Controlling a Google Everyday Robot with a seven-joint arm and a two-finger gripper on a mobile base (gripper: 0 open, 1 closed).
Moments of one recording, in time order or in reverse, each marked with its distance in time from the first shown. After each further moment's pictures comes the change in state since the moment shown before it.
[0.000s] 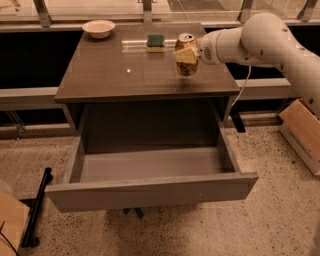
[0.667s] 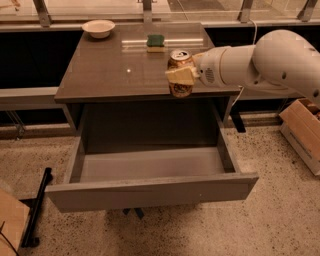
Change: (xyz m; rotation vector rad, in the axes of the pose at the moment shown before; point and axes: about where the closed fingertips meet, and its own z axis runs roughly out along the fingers) arm 0.011 0.094 -0.065 -0.068 -0.019 -0.011
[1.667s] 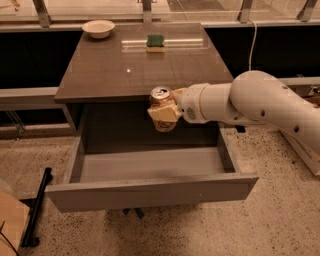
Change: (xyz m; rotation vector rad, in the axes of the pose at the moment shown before) arm 0.064 0.086 0.019 -0.113 0.067 -0.034
